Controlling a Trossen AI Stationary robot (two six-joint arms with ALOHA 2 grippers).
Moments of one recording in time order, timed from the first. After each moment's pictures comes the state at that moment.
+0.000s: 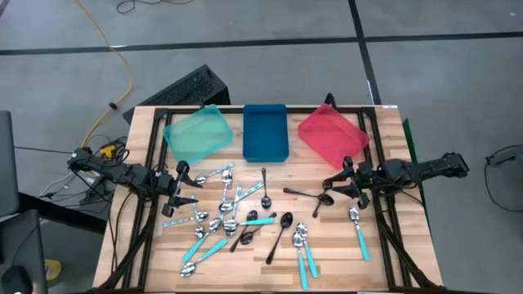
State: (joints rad) left arm -0.34 0.04 0.02 0.01 -0.14 -0.01; right arm 0.20 0.02 0.01 0.11 0.09 0.26
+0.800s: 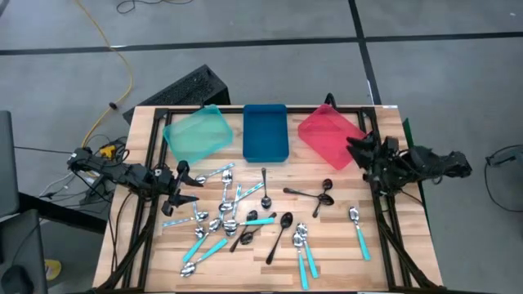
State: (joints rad) left arm -0.34 0.04 0.02 0.03 -0.18 -0.16; right arm 0.19 0.09 0.26 0.19 0.58 0.13
